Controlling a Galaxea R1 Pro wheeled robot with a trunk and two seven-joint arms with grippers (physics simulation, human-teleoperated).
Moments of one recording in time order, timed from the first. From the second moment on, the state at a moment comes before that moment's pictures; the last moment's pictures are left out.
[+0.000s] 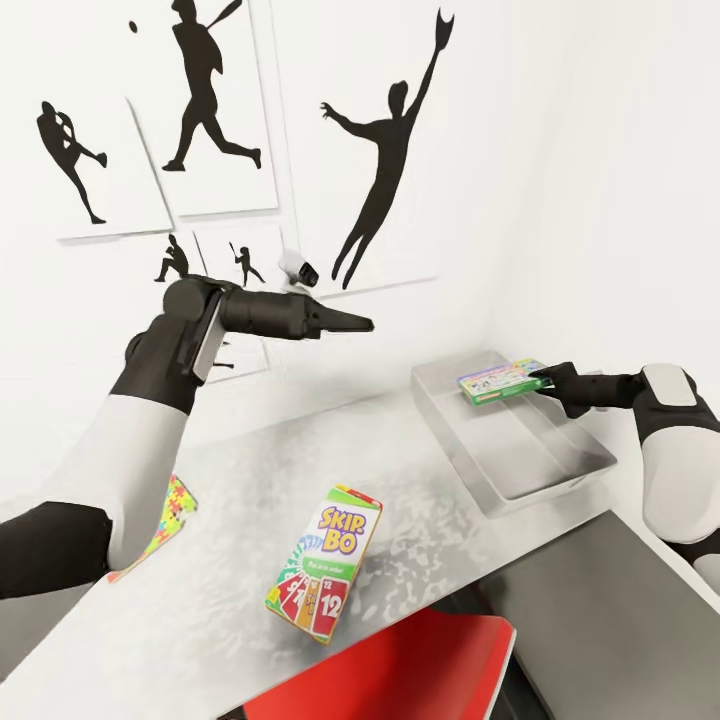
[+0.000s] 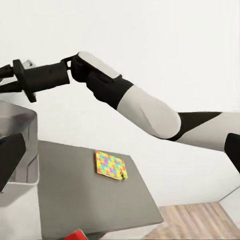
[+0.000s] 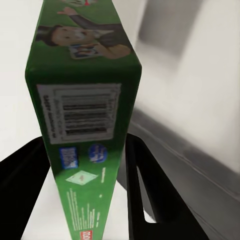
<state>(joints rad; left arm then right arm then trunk) -1.32 0.01 -0.16 -1.01 0.09 1.04 -1.57 -1.29 -0.27 -0.63 -0.50 -0.77 0.97 -0.30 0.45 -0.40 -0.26</state>
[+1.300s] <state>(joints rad) -1.37 -0.03 -0.15 -1.01 -0.03 1.04 -1.56 -1.34 -0.28 -0.63 -0.53 -0.77 0.97 -0.27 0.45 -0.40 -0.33</state>
